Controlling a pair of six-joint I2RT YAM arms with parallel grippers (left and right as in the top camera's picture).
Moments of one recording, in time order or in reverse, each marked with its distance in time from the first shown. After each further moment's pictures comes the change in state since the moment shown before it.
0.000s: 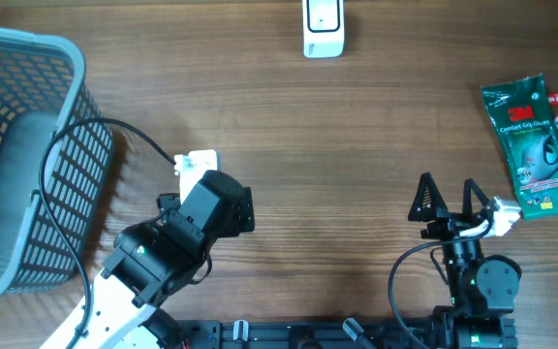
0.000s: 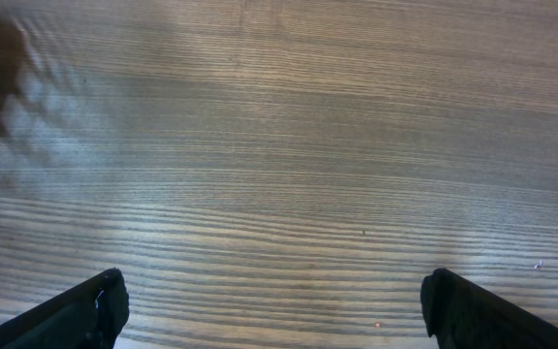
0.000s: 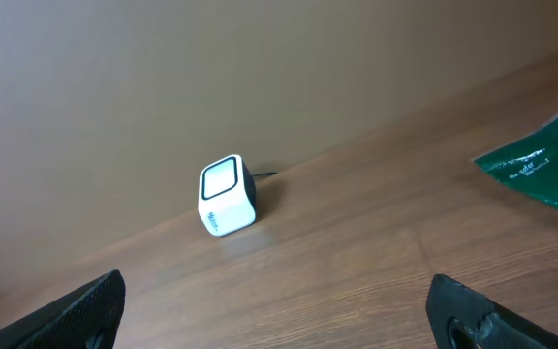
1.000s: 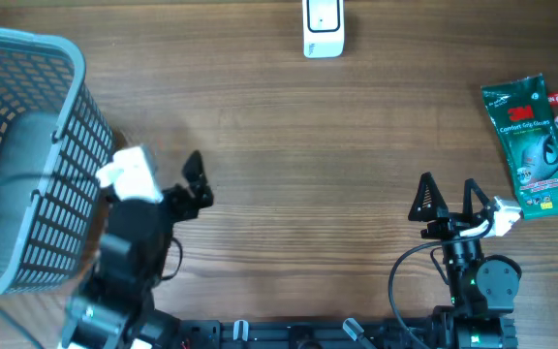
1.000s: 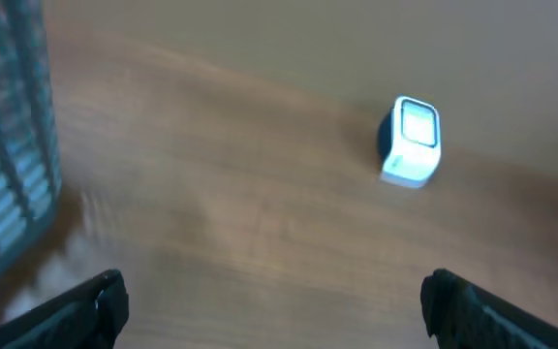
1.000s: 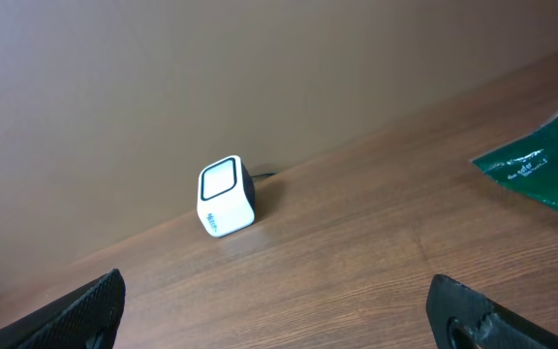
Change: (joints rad) left arm 0.319 -0.391 -0.262 0.494 0.042 0.203; right arm 0.000 0.000 0.000 0.001 0.003 0.000
